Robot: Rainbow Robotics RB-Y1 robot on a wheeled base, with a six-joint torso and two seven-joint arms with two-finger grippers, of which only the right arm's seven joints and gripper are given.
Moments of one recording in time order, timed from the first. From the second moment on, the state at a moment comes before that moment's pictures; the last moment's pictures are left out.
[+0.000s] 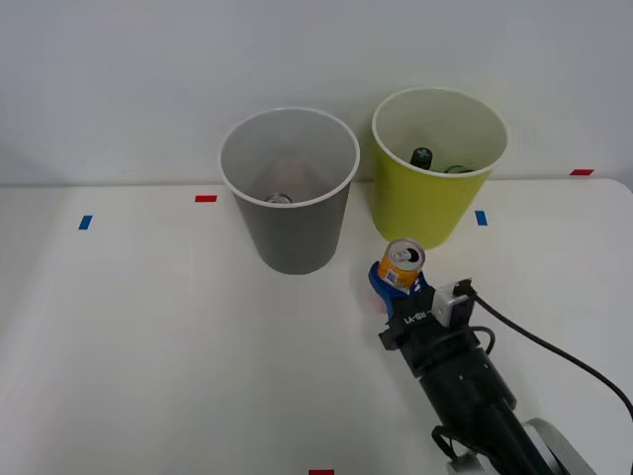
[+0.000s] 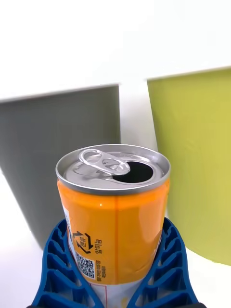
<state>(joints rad) 0.23 -0.26 0.39 -1.75 0.04 -0.34 1.30</state>
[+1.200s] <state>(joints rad) -0.04 -0.31 0.32 -2.38 -0.36 0.35 1.26</state>
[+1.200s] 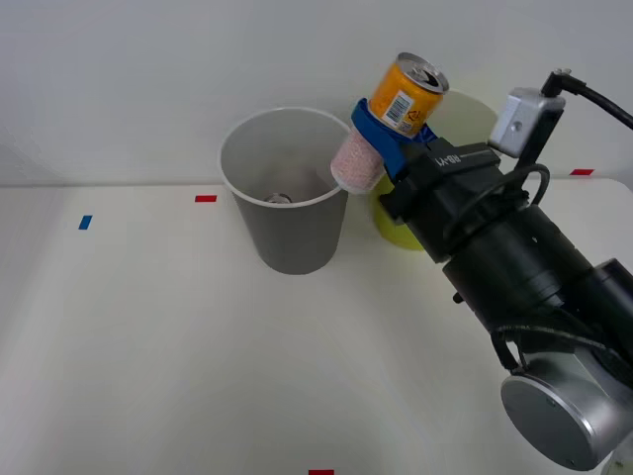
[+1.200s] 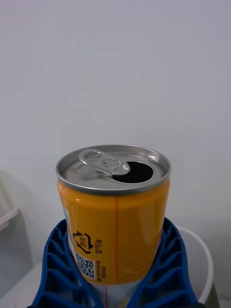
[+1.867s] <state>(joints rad) -0.44 -0.14 0.35 -1.90 -0.30 0.29 1.33</state>
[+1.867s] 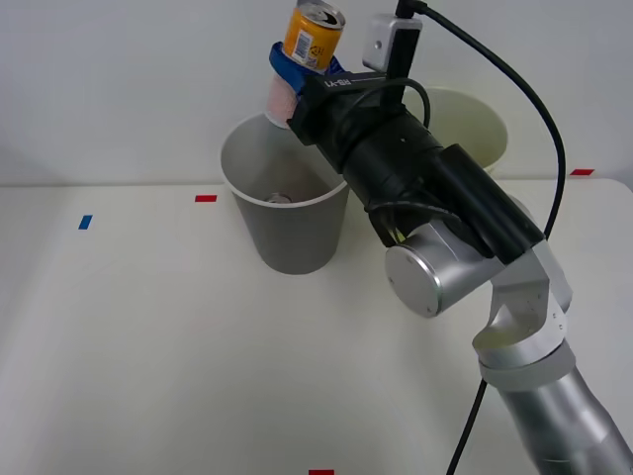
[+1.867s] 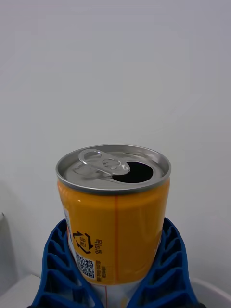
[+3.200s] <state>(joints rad) -0.50 -0.11 0.38 -1.79 -0.23 0.28 1.41</state>
